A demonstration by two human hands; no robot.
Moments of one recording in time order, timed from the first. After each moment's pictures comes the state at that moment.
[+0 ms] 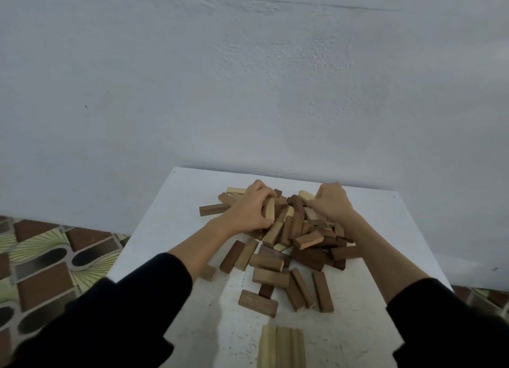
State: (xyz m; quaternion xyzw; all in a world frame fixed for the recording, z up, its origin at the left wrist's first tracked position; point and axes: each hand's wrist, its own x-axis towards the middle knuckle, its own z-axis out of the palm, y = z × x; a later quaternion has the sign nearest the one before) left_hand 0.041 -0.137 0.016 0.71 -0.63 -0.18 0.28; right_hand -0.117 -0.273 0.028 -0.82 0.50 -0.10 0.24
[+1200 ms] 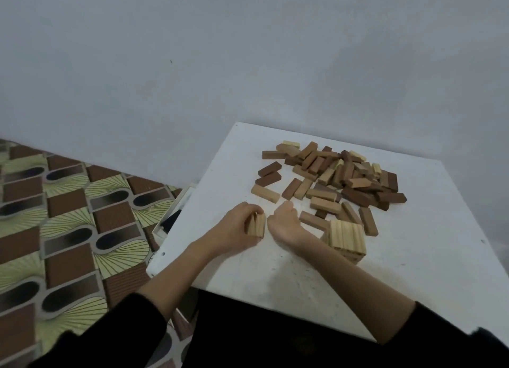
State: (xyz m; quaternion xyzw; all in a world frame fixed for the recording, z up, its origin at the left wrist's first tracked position) left_hand 0.030 0.110 -0.043 0.76 -0.52 -0.20 0.34; right_hand -0.068 0.020 -0.006 -0.76 0.50 -0.02 0.43
